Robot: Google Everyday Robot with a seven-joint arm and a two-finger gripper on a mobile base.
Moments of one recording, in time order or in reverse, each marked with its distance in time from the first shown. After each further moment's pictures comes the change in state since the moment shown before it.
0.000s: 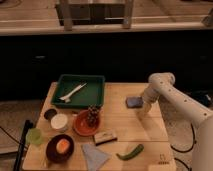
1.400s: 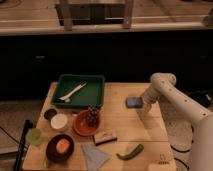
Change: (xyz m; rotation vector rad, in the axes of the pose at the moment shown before) arm 0.002 0.004 0.007 -0.045 -0.044 0.038
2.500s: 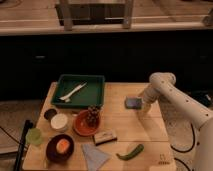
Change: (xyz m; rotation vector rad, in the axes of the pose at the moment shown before) arm -0.021 0.006 -0.014 0.034 0.004 -0.104
